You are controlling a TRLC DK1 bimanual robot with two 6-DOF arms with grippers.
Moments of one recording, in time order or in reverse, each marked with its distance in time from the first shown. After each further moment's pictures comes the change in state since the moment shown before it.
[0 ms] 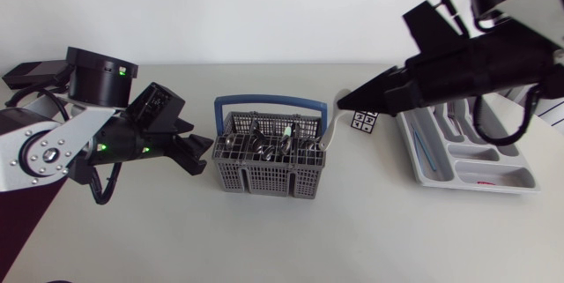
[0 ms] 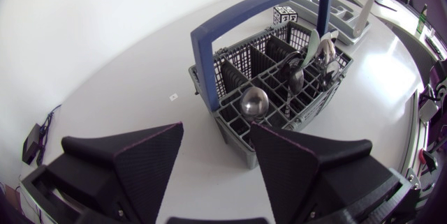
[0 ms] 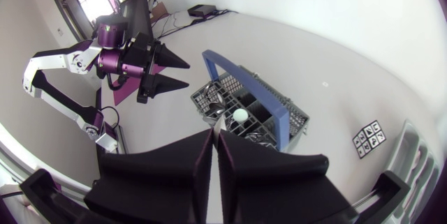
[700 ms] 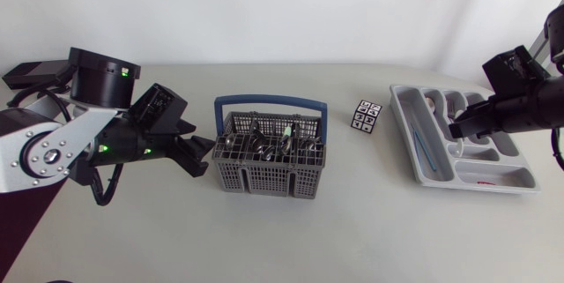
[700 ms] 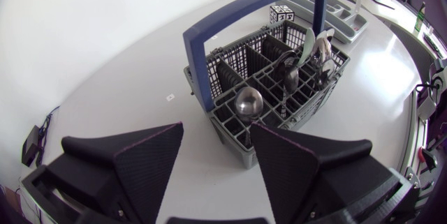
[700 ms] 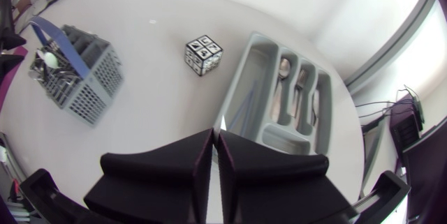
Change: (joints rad) left arm -0.014 0.000 0.000 -0.006 0.000 0.000; right arm -0.407 -0.074 -0.198 0.055 0.582 -0.187
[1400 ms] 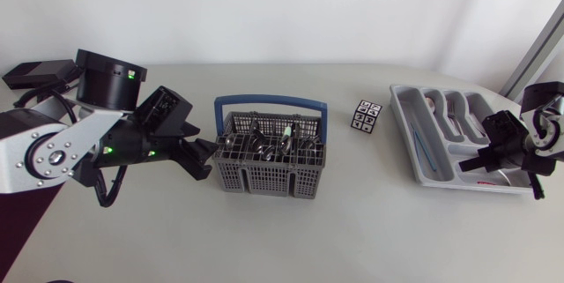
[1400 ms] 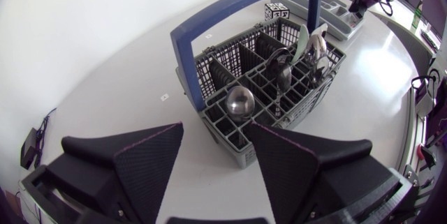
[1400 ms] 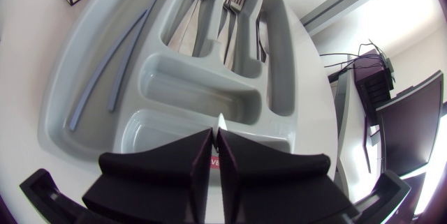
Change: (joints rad) left arm -0.021 0.011 0.002 -0.002 0.000 0.000; right arm -0.288 0.473 -0.148 0.583 0.226 -0.191
